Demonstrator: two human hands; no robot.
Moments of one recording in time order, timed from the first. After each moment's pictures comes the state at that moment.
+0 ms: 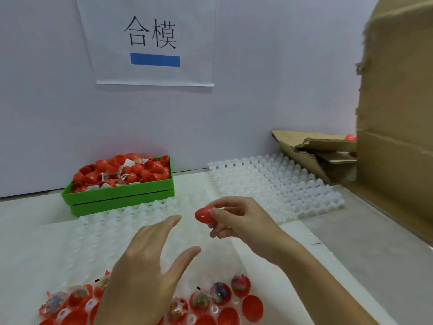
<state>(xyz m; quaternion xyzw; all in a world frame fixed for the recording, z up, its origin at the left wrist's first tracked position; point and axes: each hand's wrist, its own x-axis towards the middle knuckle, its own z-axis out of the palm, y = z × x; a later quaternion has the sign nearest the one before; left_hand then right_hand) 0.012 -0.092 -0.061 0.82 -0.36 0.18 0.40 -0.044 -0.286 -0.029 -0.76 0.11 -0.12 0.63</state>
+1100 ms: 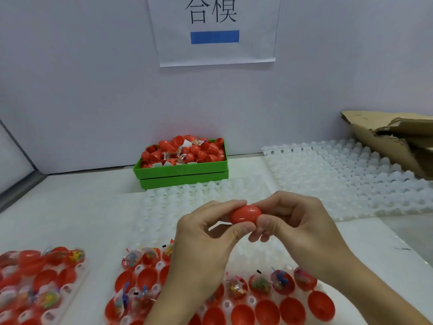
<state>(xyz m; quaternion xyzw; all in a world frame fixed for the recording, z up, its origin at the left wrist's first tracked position) 0.002 -0.092 -0.037 0.70 -0.29 0.01 0.65 -0.054 -0.249 -0.037 -0.74 -0.02 -0.19 0.65</state>
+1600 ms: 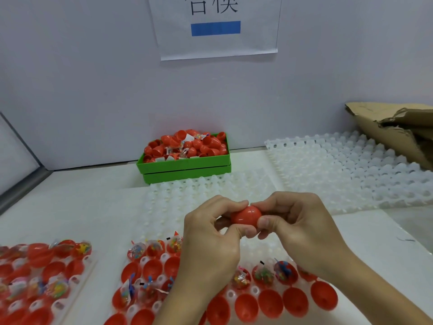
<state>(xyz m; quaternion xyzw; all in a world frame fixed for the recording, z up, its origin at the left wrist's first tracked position) 0.000 -0.096 -0.047 0.74 -0.29 0.08 0.60 -0.053 -0.245 -0.045 -0.76 -0.01 -0.20 0.62</state>
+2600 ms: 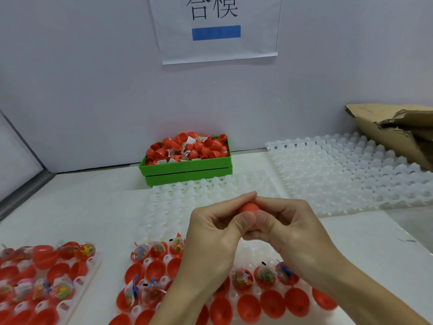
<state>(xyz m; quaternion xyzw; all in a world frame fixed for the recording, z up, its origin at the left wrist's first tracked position) 0.005 -0.094 -0.049 0.63 -0.29 -0.08 0.71 -0.050 -0.230 -0.049 -0.64 -0.07 -0.14 0.75</state>
